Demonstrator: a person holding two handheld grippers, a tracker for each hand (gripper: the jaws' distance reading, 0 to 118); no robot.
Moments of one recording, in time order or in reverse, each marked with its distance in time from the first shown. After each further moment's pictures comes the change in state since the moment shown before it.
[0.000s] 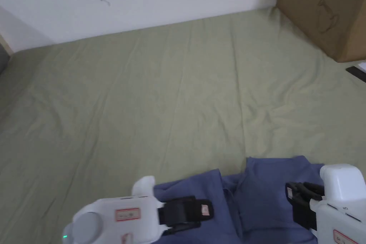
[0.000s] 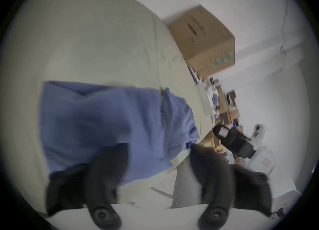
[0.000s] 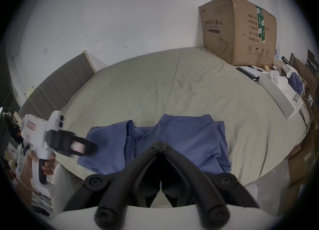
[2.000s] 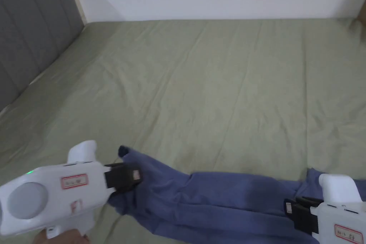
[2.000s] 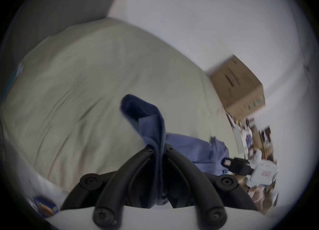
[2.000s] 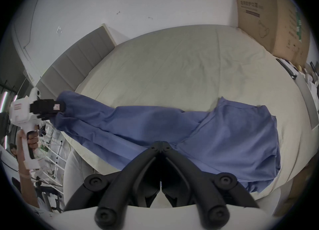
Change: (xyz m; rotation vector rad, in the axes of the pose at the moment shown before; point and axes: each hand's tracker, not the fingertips) left arm 0.001 0.002 0.158 0.368 0.378 -0.043; right arm -0.063 0.007 -0.062 -0.217 0.195 0.068
